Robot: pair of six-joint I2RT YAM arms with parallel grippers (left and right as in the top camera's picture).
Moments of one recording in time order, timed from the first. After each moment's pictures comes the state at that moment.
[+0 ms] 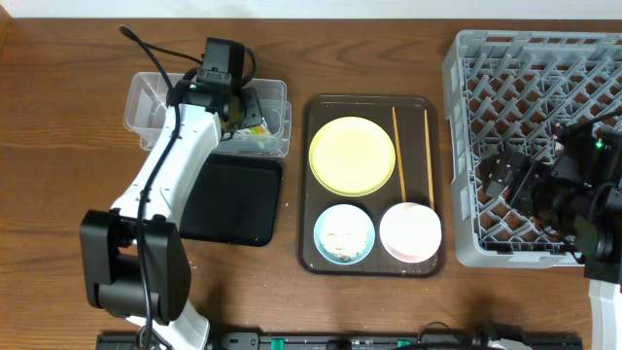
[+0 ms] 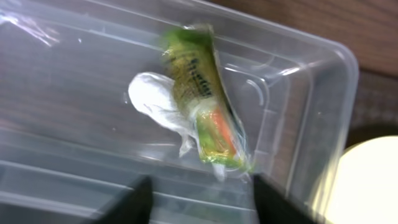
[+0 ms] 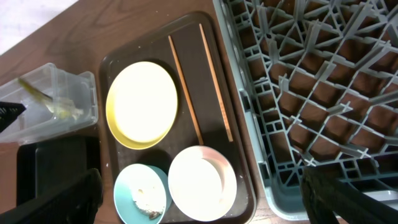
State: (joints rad) left arm -0.18 1.79 1.44 -0.75 -0.06 -0.38; right arm -0.16 1.04 1.29 -1.19 -0.28 0.33
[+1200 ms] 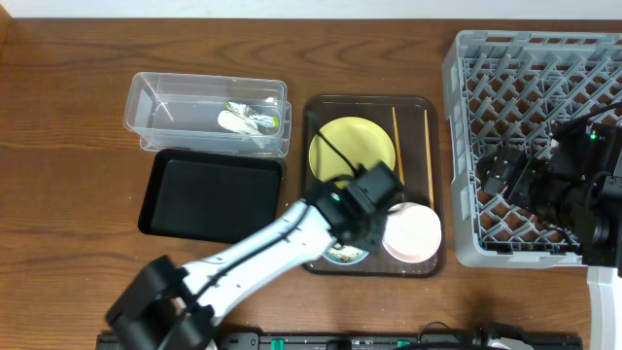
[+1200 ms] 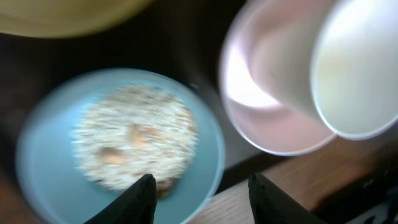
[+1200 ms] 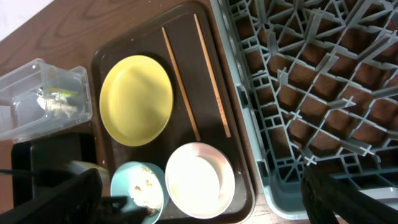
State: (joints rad) left arm -0.95 1.67 1.19 -0.79 0.10 -0.57; right arm -0.16 1.08 1.29 -1.19 -0.28 0.33
